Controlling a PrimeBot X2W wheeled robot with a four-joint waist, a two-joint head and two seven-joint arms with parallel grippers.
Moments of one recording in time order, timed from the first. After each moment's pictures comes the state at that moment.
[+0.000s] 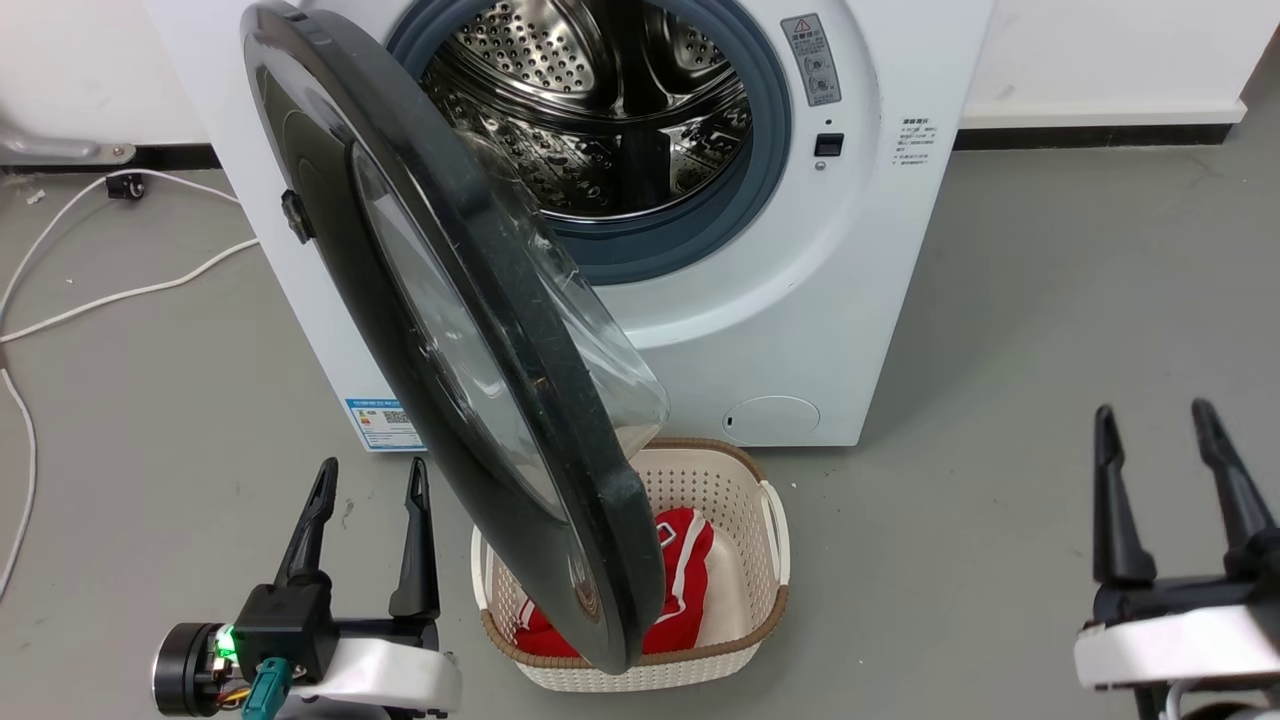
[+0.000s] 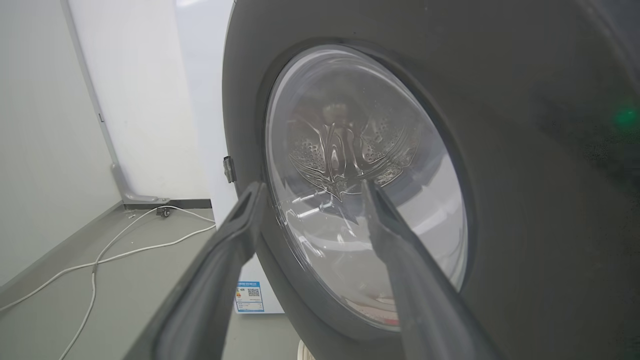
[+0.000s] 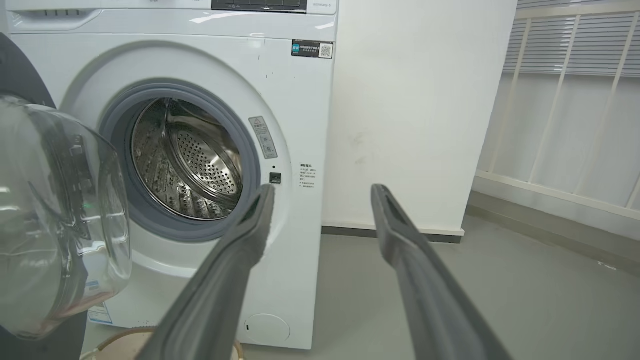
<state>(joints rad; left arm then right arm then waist) 0.02 0.05 -0.02 0.02 -0.05 -0.01 -0.26 0.01 -0.06 -0.13 -0.12 0.02 0.13 -0.21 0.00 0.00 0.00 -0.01</state>
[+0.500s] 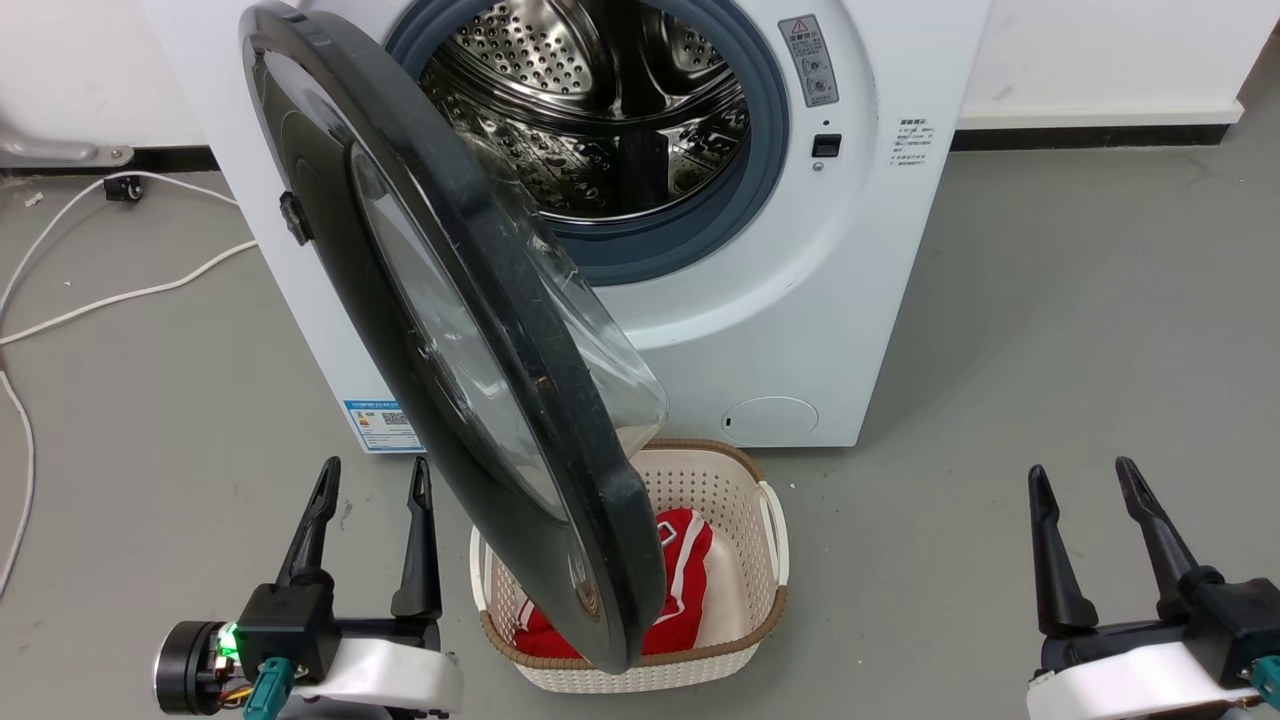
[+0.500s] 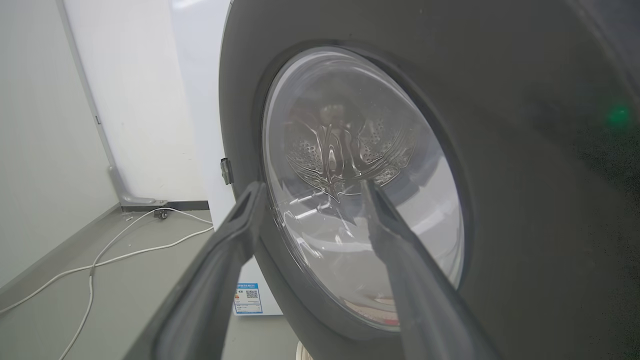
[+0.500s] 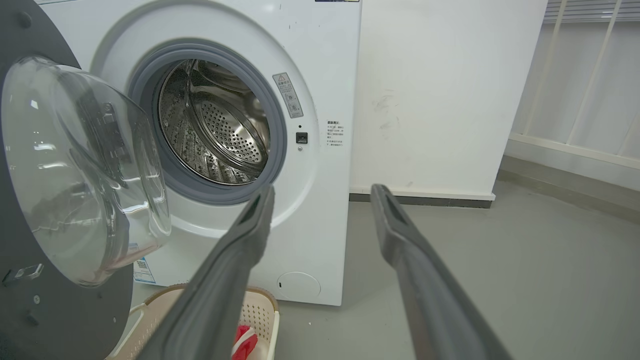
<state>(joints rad) 0.02 0.05 -0.02 0.01 -0.05 -0.01 -0.26 0.09 -0.05 -0.06 -0.07 0.04 0.13 -0.20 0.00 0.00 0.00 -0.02</state>
